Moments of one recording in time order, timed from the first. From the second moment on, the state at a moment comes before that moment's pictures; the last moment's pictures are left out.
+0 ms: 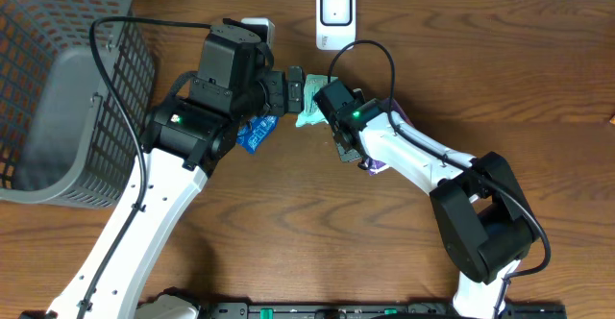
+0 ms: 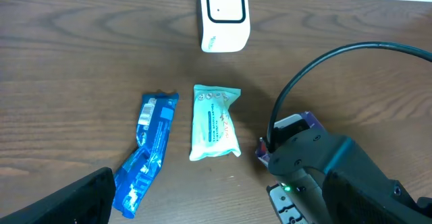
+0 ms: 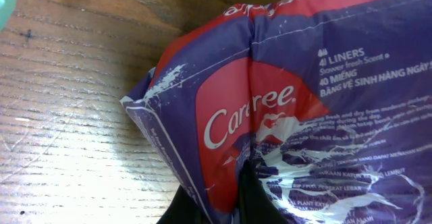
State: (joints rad) left arm -0.41 1.40 1.40 -0.73 0.04 -0.33; right arm 0.60 1.97 1.31 -0.73 0.35 0.30
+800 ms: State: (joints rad) left arm -0.41 1.40 1.40 -0.73 0.04 -0.33; right arm 0.18 1.98 1.56 -0.33 -0.68 0.31
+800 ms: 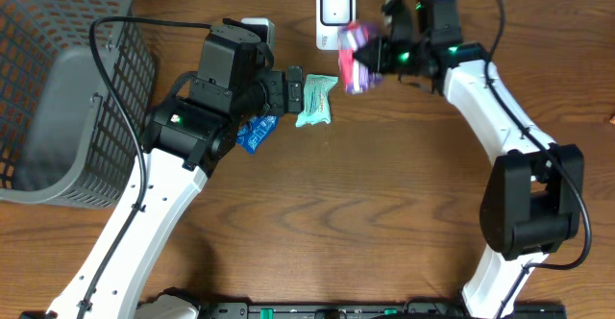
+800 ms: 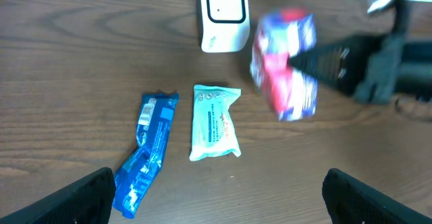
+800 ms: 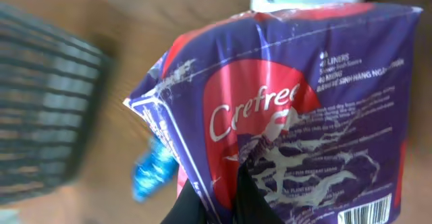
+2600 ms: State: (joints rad) left arm -0.41 1.40 1.40 -0.73 0.04 -0.33; right arm 0.16 2.51 1.80 0.97 -1.12 1.39
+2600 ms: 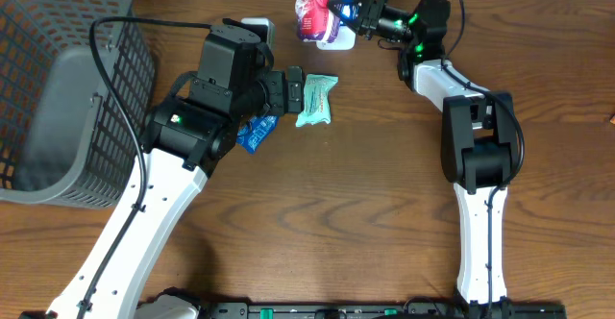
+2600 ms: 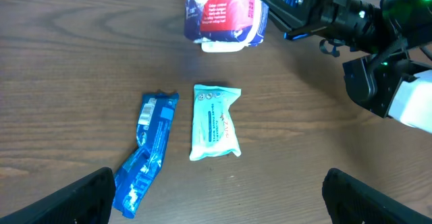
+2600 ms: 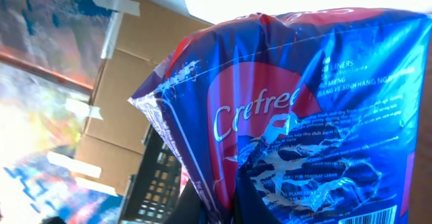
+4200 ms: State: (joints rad) left arm -0.41 1.40 1.40 -0.73 0.04 -0.33; right arm -0.25 2.51 1.92 -0.23 -1.14 1.05
